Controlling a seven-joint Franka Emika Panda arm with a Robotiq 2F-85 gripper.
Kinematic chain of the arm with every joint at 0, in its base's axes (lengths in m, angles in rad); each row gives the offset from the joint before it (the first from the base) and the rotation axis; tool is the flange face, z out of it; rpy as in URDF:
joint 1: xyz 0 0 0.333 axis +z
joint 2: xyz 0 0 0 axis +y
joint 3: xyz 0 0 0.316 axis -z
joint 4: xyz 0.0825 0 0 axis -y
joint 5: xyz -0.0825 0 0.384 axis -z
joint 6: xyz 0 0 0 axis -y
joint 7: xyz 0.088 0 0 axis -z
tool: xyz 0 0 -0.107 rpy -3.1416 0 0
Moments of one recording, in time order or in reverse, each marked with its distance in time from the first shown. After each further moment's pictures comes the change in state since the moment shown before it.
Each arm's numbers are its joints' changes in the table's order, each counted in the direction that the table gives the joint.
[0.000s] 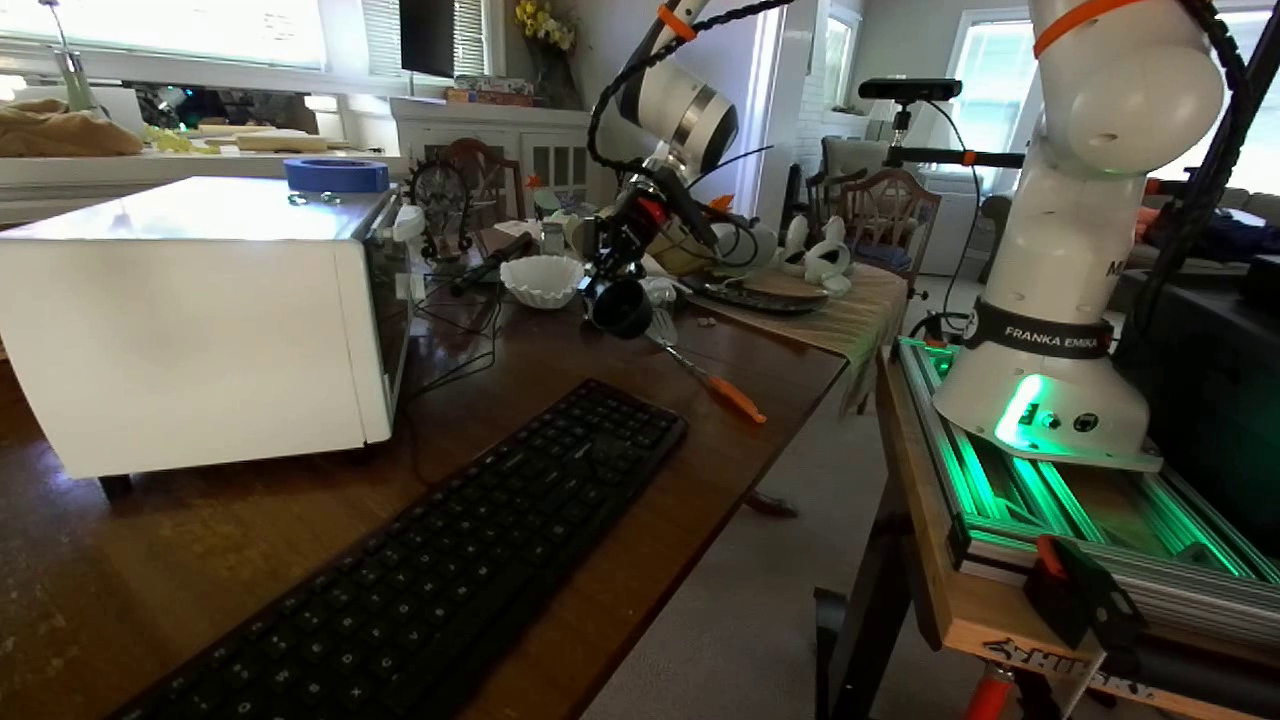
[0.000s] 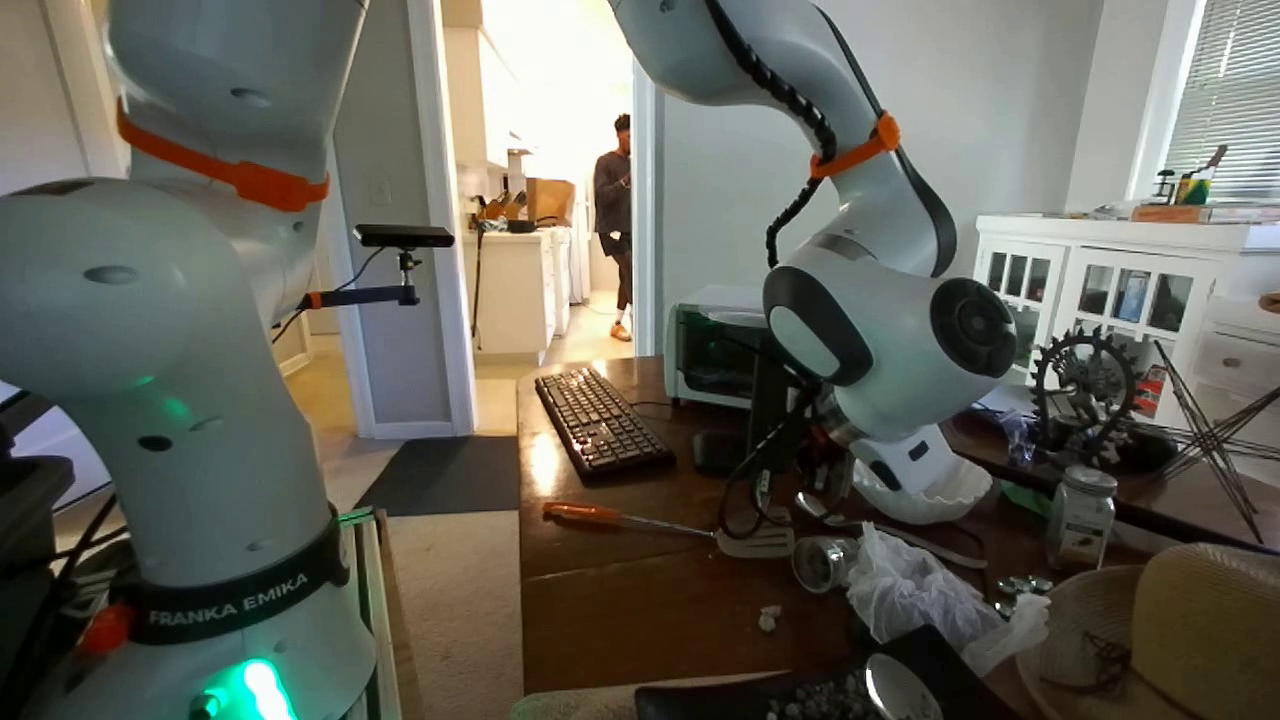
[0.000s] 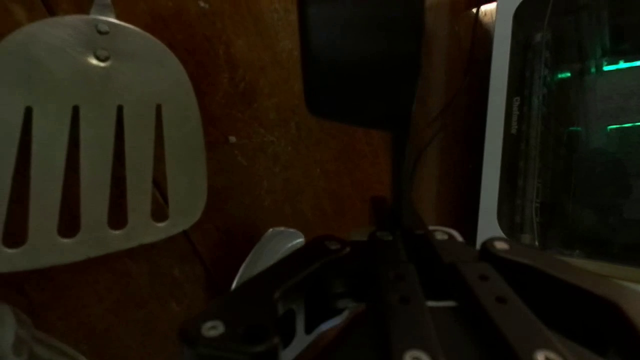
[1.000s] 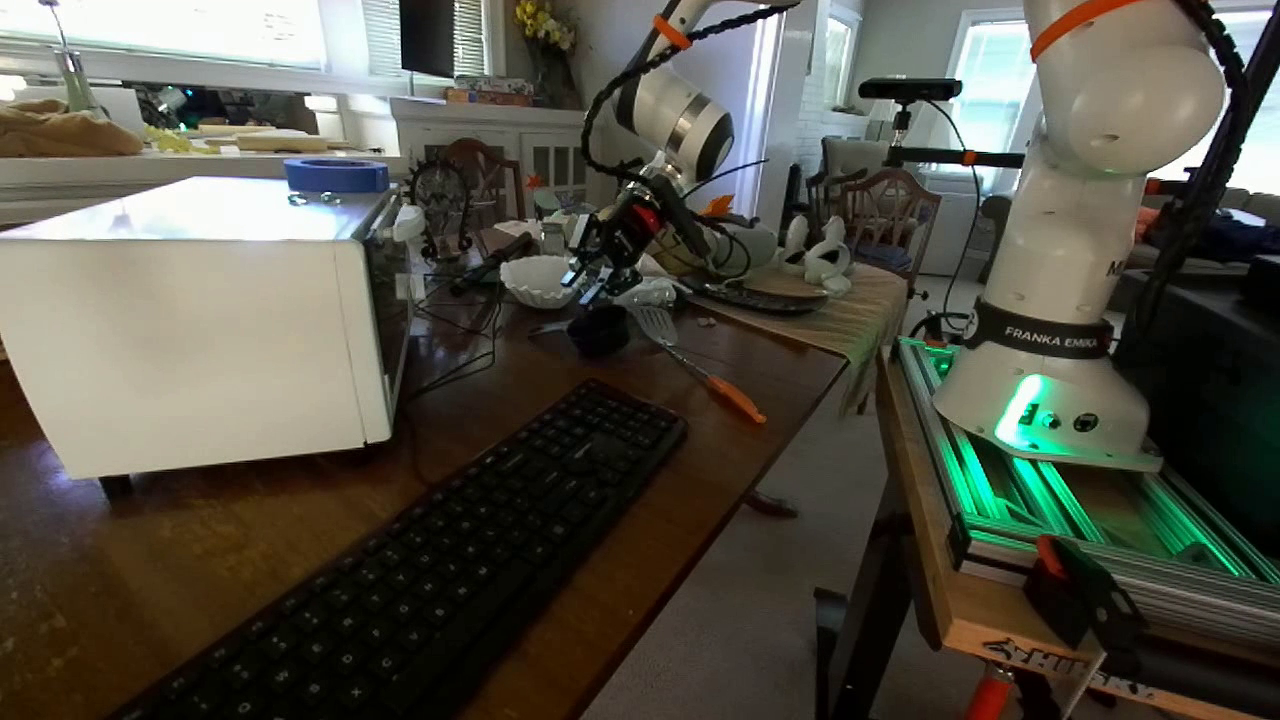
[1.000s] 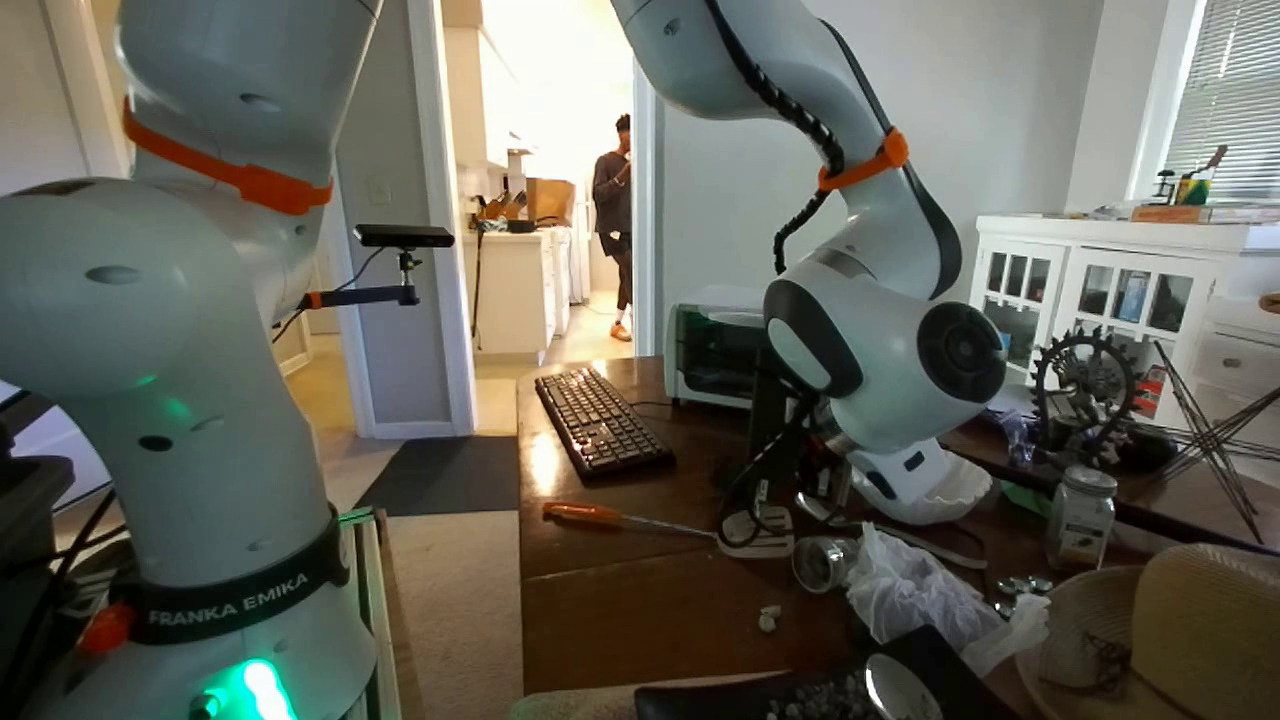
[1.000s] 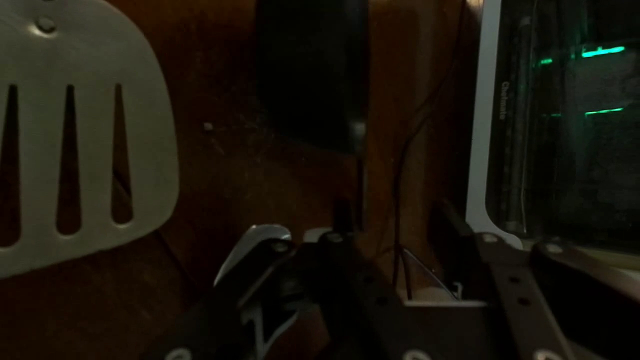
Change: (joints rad) arm 0.004 0.032 -0.006 0.015 -0.097 0.000 -0.065
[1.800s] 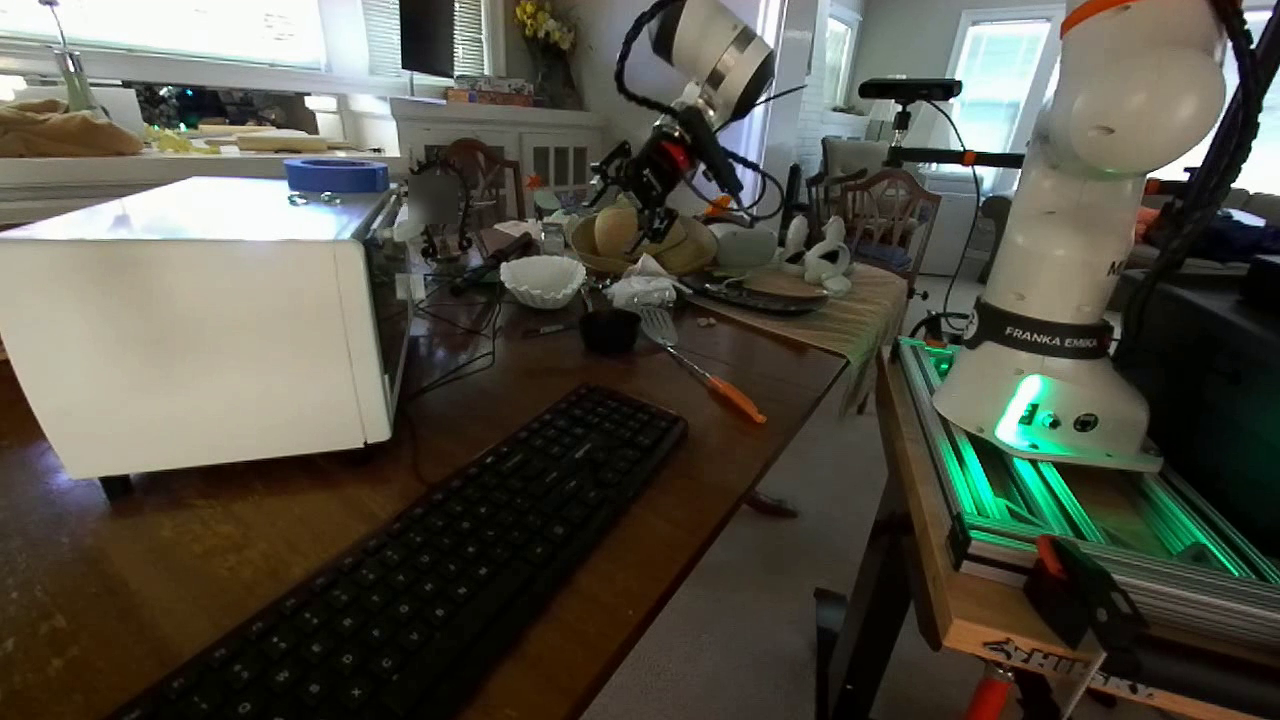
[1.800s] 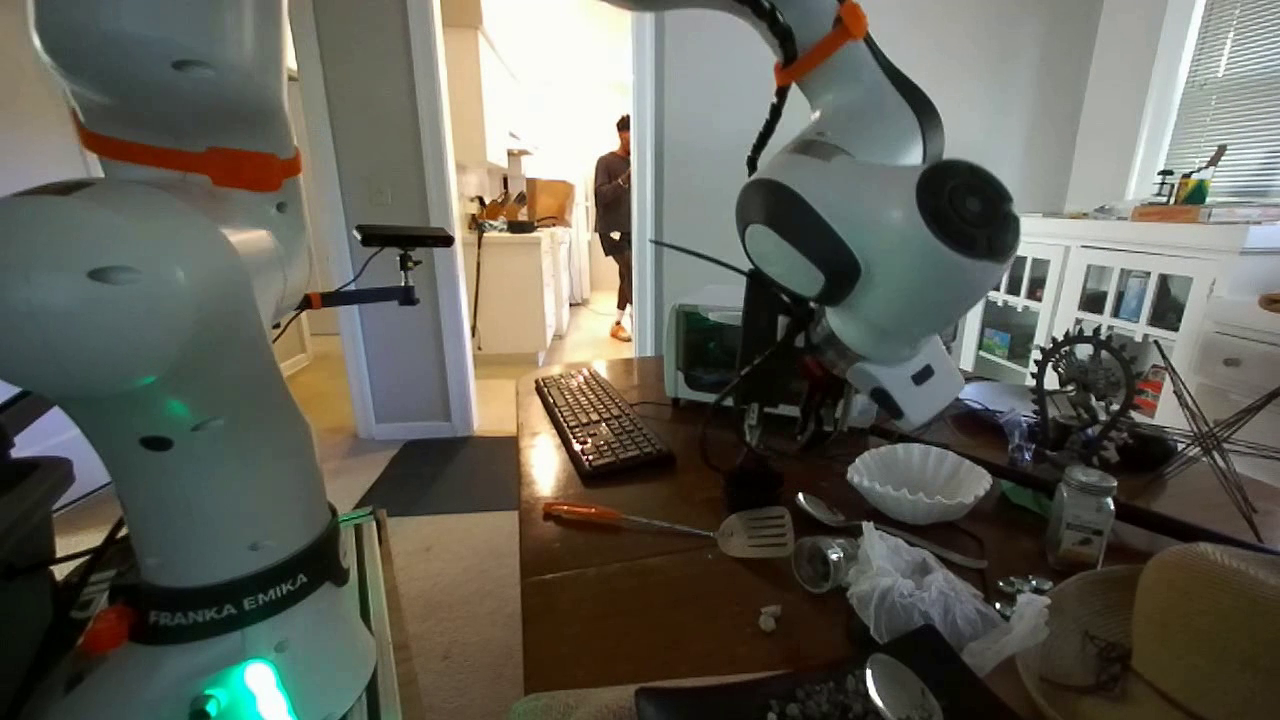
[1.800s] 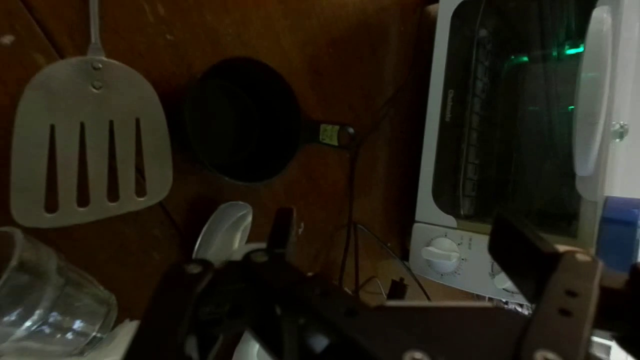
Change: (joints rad) arm 0.006 -0.287 0.058 -0.143 0.166 0.001 0.174
